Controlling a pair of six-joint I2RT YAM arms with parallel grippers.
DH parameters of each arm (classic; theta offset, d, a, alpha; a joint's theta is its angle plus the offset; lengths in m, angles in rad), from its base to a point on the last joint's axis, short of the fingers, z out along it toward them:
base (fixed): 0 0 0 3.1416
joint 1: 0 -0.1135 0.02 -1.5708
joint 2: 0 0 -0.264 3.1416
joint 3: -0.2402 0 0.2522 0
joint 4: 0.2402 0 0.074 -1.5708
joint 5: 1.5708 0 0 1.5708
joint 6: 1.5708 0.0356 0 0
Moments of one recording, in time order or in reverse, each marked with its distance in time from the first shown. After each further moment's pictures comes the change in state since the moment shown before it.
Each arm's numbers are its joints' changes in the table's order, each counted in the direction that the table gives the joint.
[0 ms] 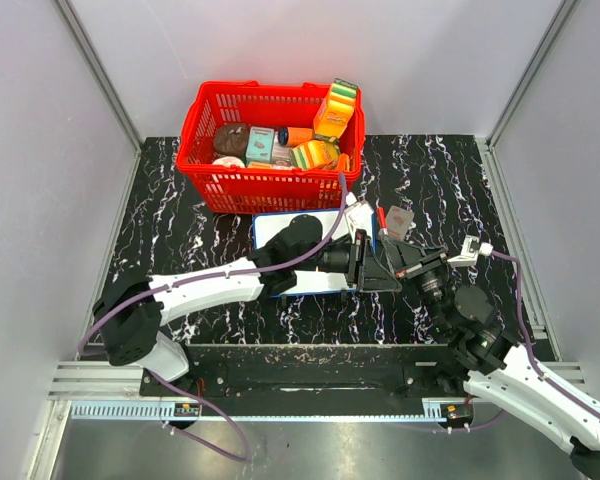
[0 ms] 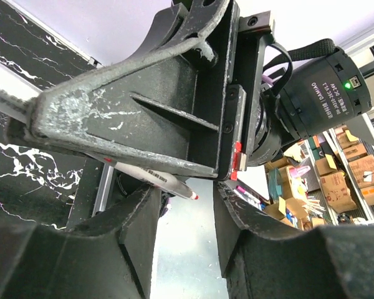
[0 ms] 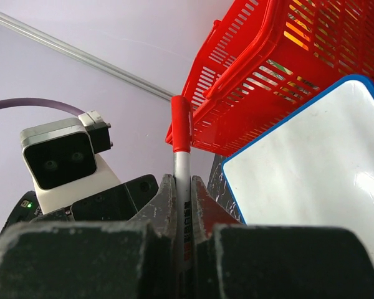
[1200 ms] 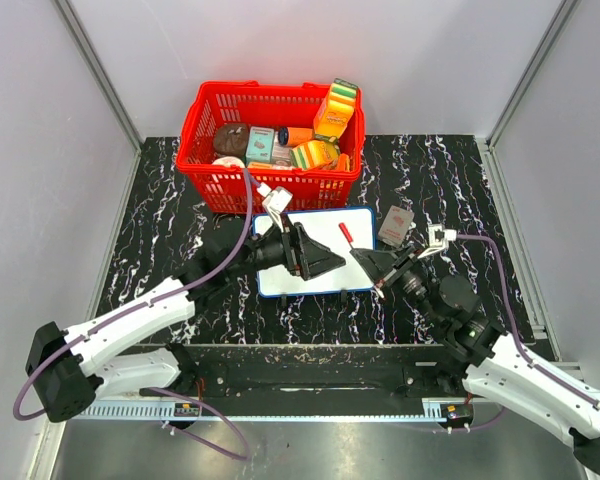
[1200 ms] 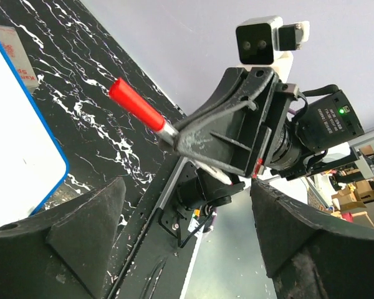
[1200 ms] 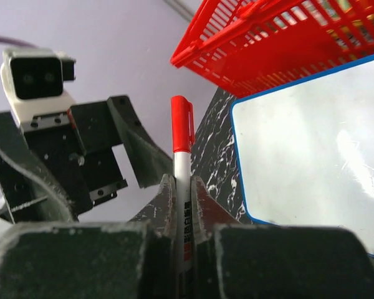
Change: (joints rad) left arm -0.183 0.452 0.236 0.237 -0.218 0.053; right arm 0.000 -0.137 -0.027 -0.068 -0.346 -0.180
